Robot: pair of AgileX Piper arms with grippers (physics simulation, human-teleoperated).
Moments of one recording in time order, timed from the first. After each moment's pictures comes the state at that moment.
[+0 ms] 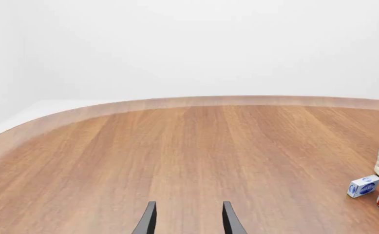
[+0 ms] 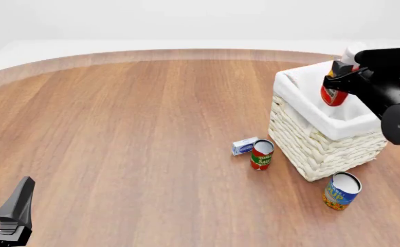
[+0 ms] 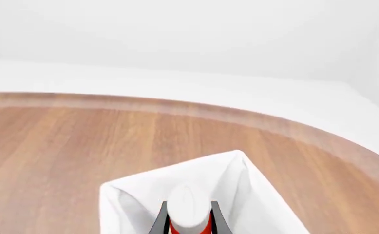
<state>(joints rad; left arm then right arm) 0.00 0.01 0.00 0.00 0.00 -0.05 1.44 -0.84 -0.40 -0.09</state>
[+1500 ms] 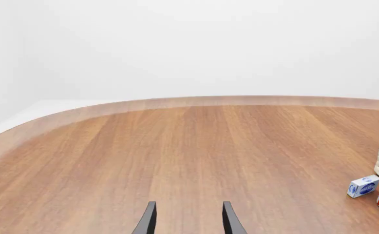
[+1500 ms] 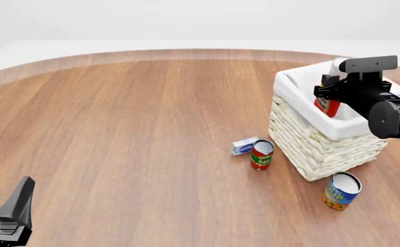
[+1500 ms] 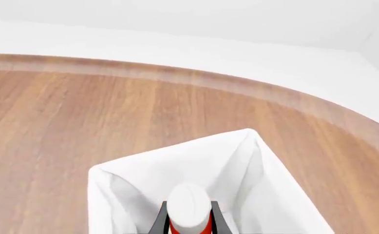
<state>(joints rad) 0.00 0.01 0.00 0.00 0.00 -0.05 1.55 -0.90 -0.31 -0.11</state>
